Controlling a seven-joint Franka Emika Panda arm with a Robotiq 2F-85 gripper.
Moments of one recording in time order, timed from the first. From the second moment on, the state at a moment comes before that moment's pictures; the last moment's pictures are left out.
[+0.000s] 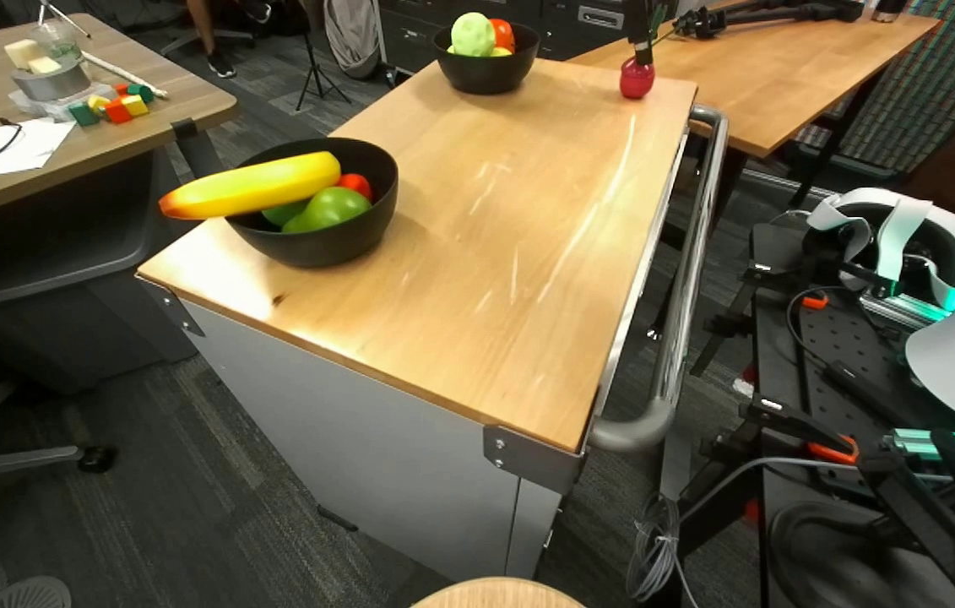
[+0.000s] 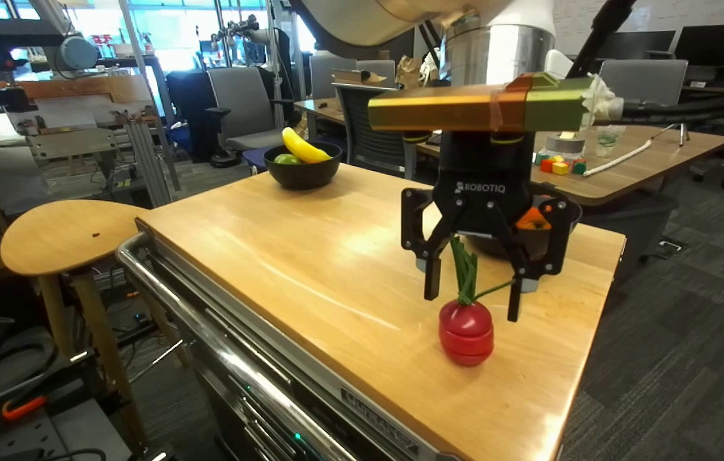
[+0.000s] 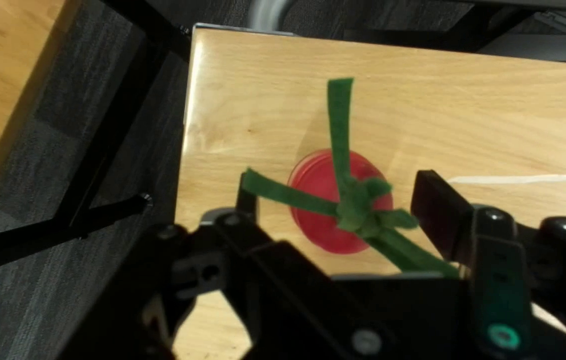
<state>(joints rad) -0.29 0.26 -0.20 -1.96 -0.31 1.98 -0.42</state>
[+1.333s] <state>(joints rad) -0.28 0.11 -0.18 -1.75 0.03 1.89 -0.48</state>
